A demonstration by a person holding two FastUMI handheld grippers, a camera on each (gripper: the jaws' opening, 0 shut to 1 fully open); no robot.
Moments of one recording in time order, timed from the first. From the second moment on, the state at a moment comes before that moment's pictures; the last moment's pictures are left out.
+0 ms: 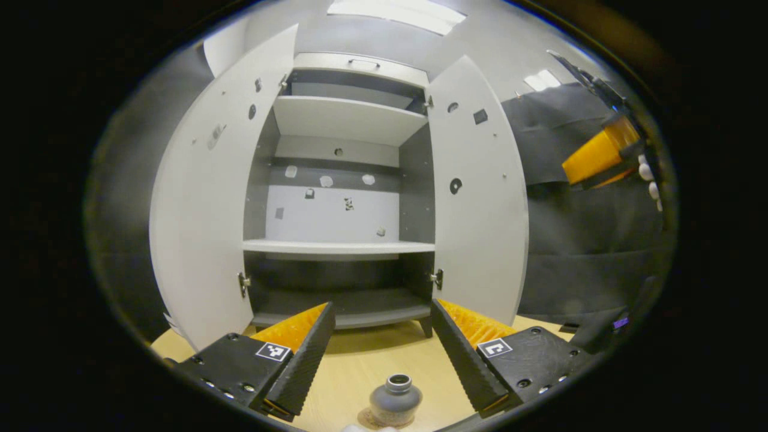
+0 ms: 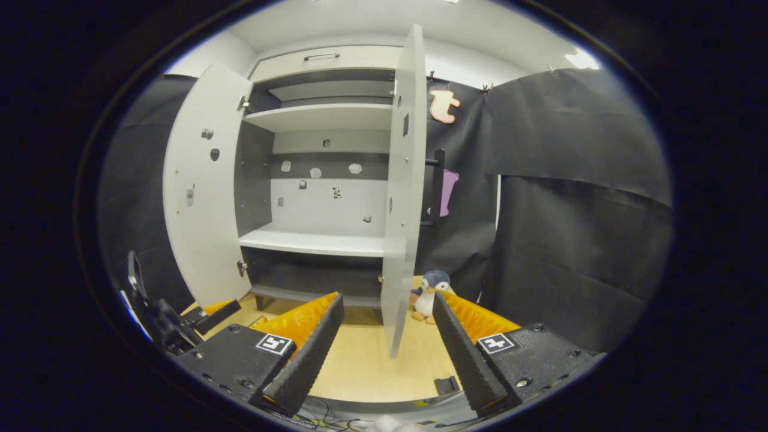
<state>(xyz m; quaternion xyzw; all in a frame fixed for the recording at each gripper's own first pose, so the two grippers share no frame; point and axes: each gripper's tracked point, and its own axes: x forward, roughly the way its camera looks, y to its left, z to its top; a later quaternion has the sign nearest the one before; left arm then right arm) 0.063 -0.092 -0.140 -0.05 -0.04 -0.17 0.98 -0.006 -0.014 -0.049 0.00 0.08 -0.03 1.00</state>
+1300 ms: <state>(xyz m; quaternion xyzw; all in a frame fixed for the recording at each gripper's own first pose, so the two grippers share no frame) -0.014 0.046 -0.051 -0.01 0.01 0.05 1.00 0.068 -0.162 -0.029 0.05 0.02 -0.09 0.99</state>
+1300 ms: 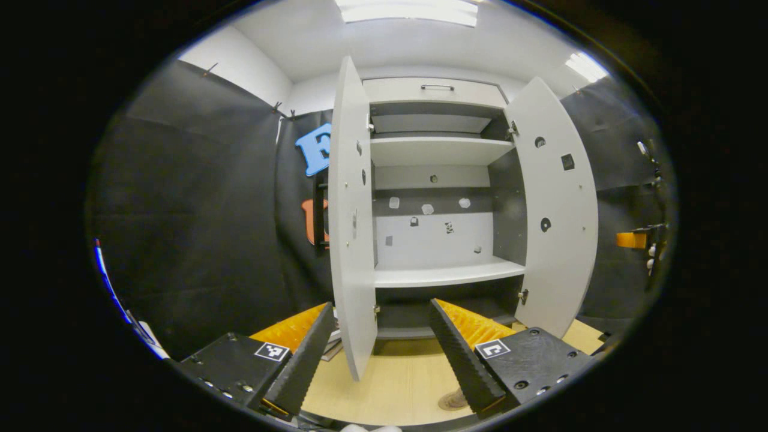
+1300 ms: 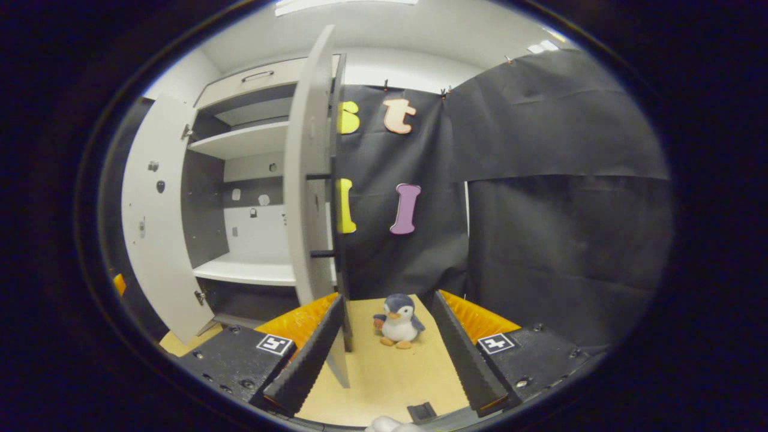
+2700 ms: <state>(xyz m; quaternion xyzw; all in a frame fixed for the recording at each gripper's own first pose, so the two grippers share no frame) -0.038 0.029 -0.045 -0.04 0.03 0.12 0.99 0.177 -0.082 0.043 0.01 0.00 0.09 1.00</state>
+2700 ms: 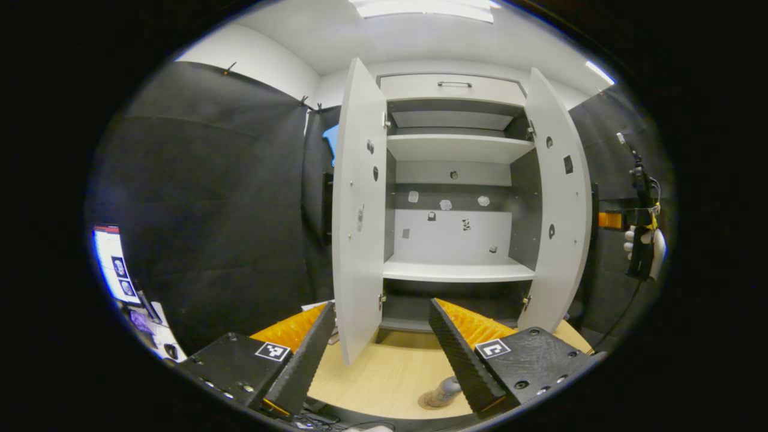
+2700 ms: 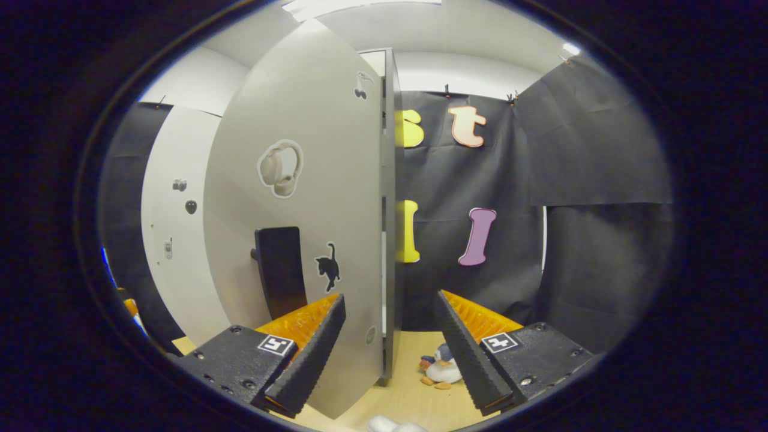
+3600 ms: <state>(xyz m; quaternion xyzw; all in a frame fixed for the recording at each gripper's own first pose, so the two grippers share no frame) -0.037 0.092 -0.048 -0.03 0.04 0.11 0.99 0.166 0.034 0.038 0.00 0.00 0.15 0.99</state>
